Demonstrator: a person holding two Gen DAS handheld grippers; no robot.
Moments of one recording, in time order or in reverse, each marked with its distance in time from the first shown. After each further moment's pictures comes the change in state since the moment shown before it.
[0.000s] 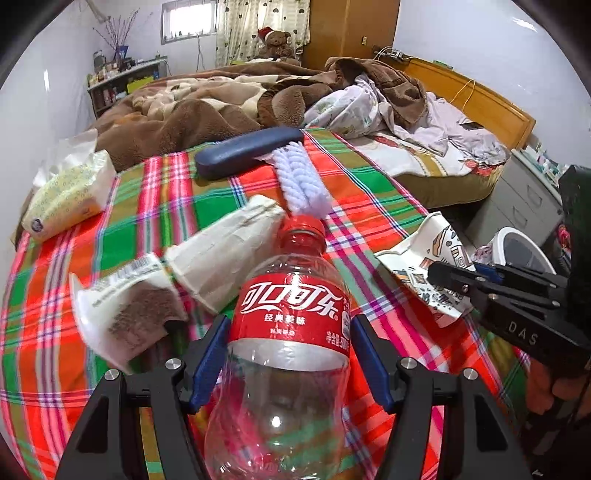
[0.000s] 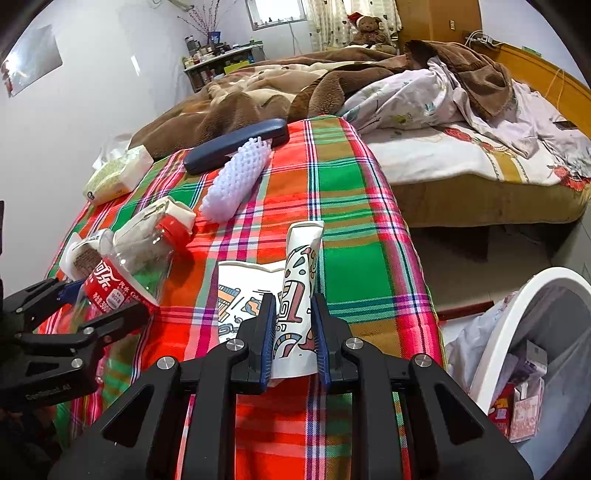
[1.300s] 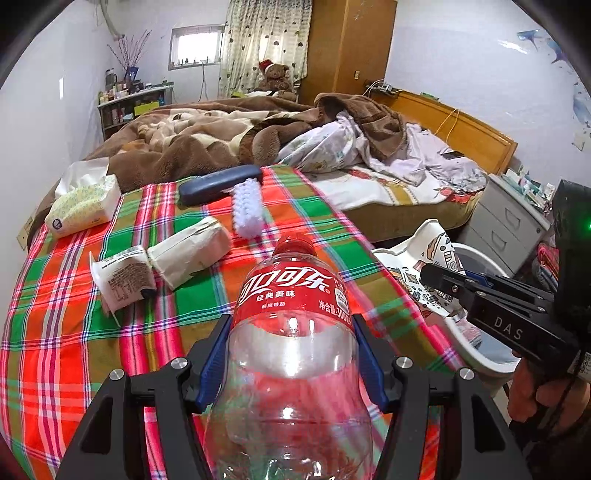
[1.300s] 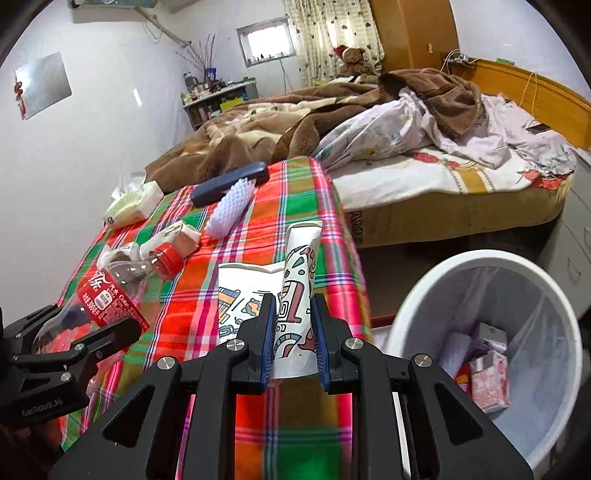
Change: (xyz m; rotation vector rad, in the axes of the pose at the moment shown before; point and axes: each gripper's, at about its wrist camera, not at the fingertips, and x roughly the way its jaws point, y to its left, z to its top) left arm -0.079 -0.068 -0.033 -0.023 -0.155 -0.016; right arm -0.074 -0.029 -0.028 0.030 -0.157 -0.009
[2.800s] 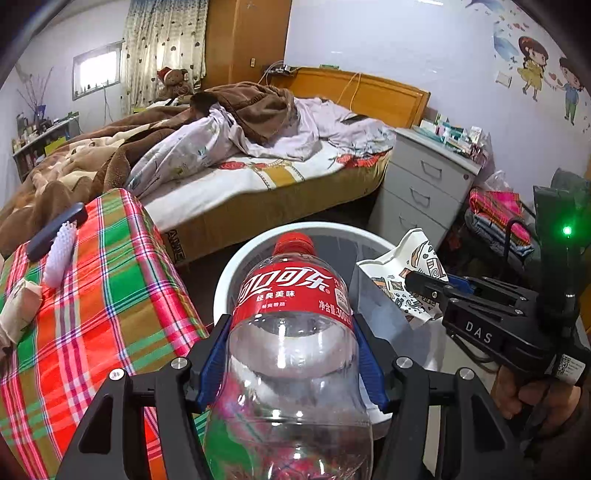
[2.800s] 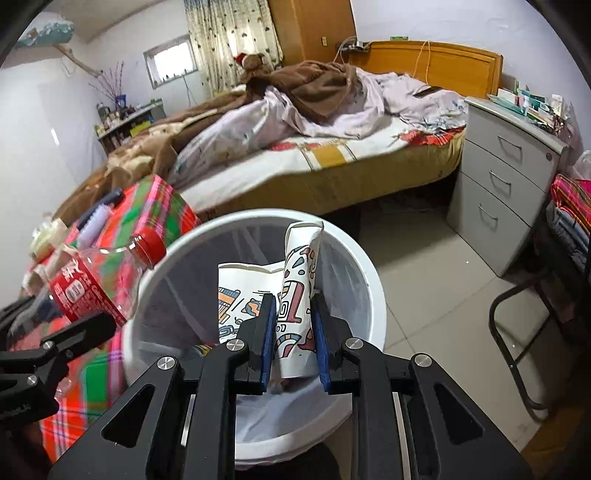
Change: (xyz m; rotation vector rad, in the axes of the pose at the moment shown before) left arm 0.051 -0.215 -0.002 0.235 0.044 -0.220; right arm -0.055 -0.156 -0.043 0.180 -0.002 -0.259
